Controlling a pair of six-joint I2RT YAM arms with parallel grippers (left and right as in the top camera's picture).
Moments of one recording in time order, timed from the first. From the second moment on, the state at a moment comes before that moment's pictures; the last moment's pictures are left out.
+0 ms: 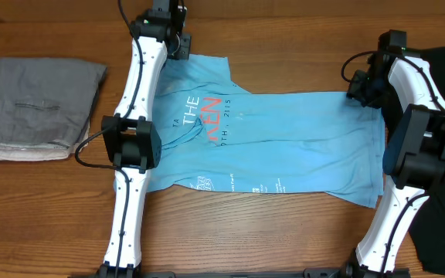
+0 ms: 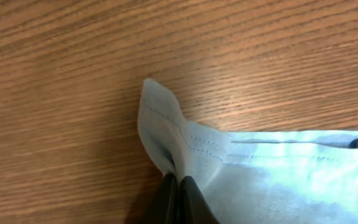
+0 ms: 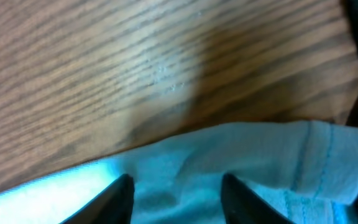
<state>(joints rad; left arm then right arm) -0.16 2.80 2.84 -1.12 -0.02 -0.01 -0.21 2.33 1.87 -0.96 -0.07 0.22</state>
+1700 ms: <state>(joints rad) -0.01 2.53 2.84 -1.60 0.18 -0.16 -0.16 2.33 2.15 -1.27 -0.12 0.30</state>
